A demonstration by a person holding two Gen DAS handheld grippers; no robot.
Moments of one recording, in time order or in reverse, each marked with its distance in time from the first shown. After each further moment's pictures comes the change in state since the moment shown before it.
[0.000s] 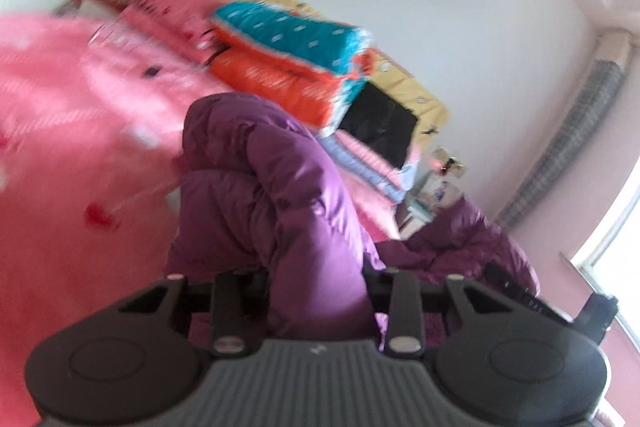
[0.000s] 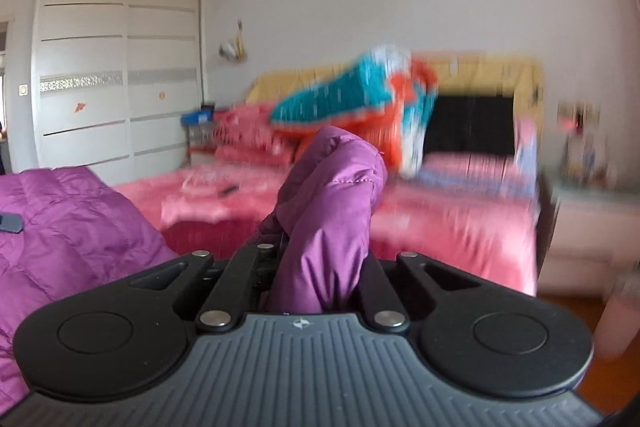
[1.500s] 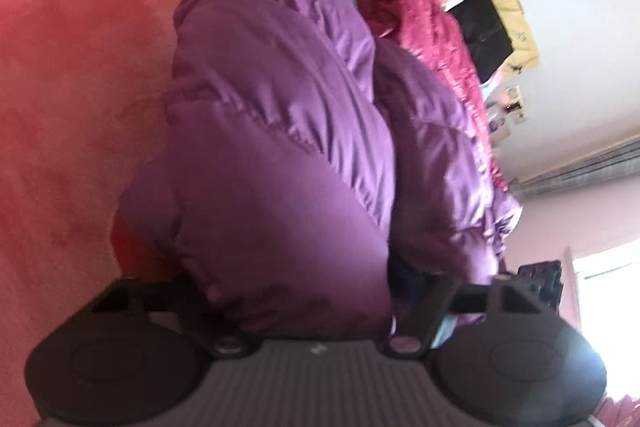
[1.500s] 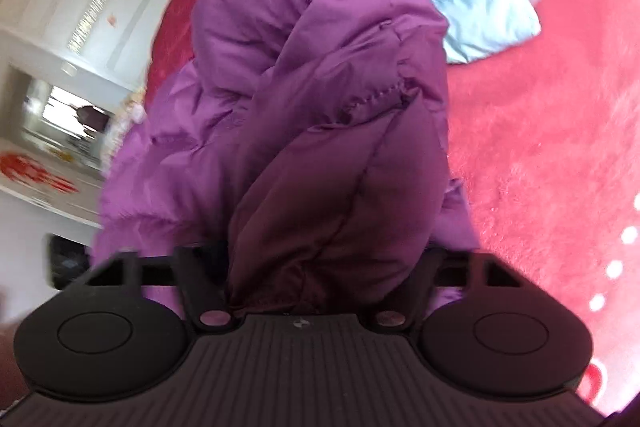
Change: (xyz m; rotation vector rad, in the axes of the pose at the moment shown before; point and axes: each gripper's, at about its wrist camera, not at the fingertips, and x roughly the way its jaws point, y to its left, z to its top) left arm 0.046 0.120 -0.094 -0.388 0.416 0.031; right arm 0.128 -0.080 -0.156 0.536 0.809 0.414
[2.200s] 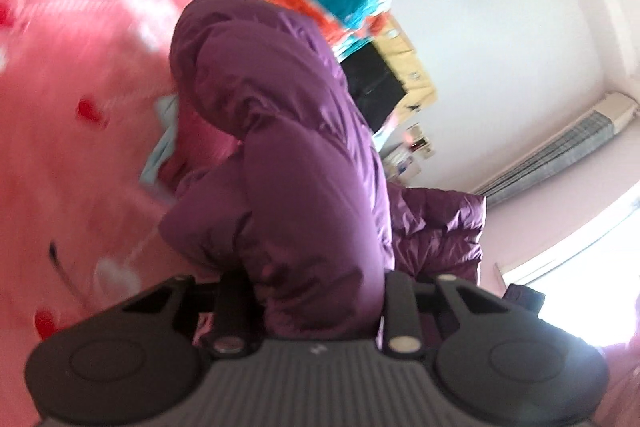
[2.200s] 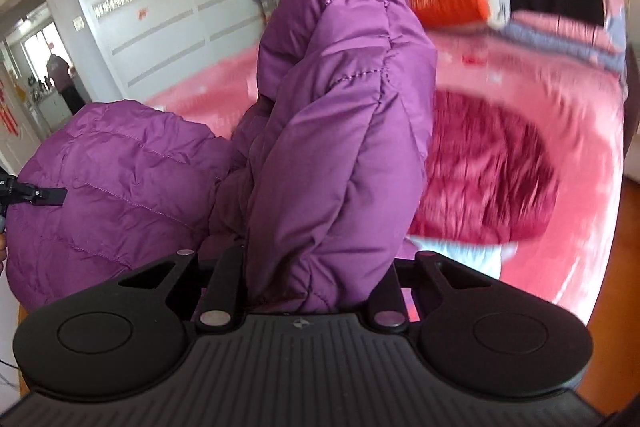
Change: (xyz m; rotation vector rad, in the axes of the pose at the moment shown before) left arm -0.123 -0.156 0.033 0.185 -0.190 -0.192; right arm -0.130 0.195 -0.001 -0.464 -0.324 -0.236
